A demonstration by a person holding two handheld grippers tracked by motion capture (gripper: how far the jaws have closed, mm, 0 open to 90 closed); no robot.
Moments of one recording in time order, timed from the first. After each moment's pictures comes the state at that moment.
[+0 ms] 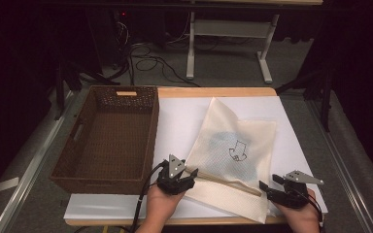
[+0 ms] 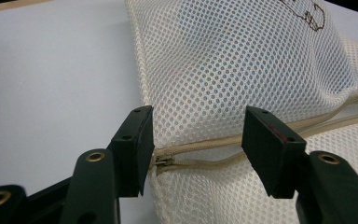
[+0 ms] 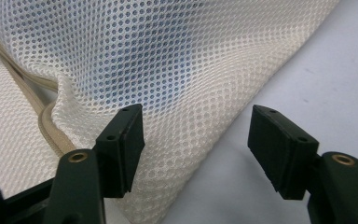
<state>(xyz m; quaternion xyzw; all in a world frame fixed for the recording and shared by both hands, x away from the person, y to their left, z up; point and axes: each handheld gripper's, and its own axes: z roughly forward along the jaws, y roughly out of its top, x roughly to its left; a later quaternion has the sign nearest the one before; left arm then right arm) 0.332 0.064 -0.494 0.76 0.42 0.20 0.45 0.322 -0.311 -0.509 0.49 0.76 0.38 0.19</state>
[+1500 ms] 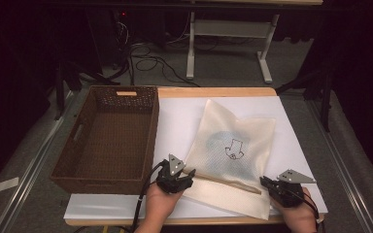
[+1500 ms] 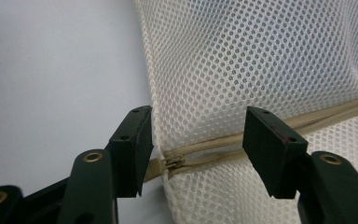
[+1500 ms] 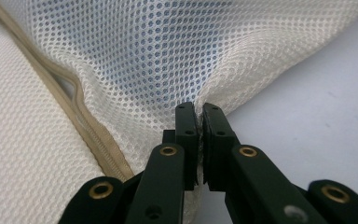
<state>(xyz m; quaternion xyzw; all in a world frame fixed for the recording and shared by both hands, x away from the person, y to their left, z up) 0.339 0.066 -0.506 0.77 0.43 0.20 0.42 0.324 -0.300 -0.507 0.44 0.80 0.37 0.20</state>
